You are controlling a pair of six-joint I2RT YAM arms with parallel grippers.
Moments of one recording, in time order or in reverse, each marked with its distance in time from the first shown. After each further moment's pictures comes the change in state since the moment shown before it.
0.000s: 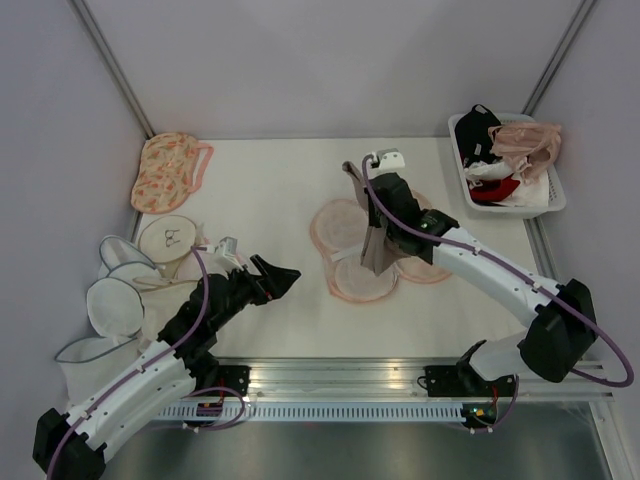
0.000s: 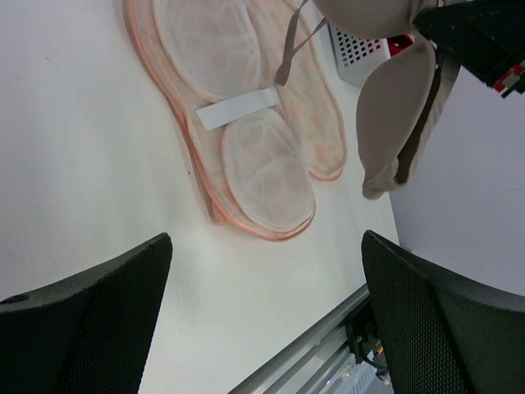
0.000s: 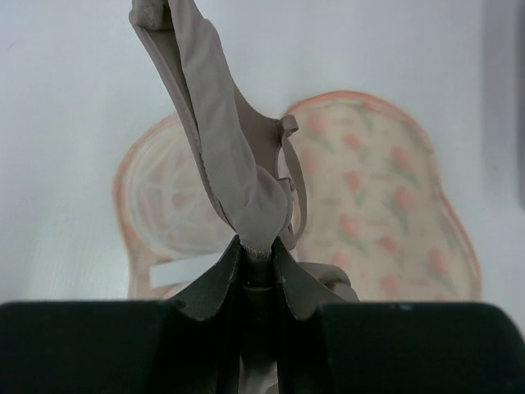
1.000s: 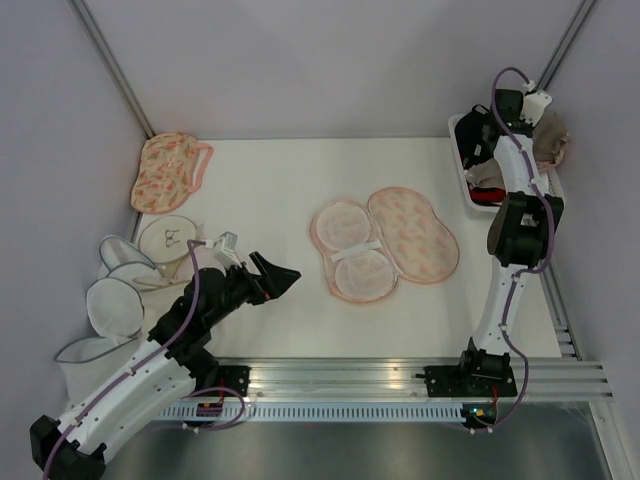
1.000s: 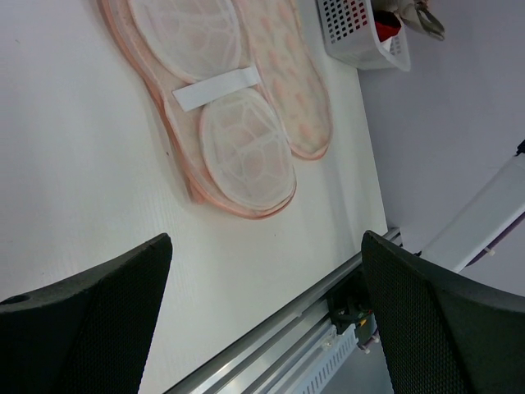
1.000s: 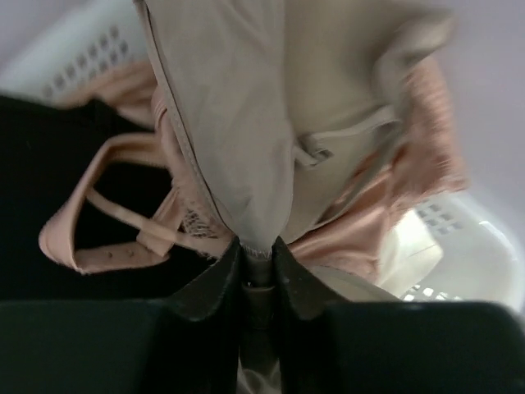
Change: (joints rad) left arm 0.000 -0.015 0.122 -0.170 0.064 0.000; right arm -0.871 0.853 0.978 -0.197 0.272 0.097
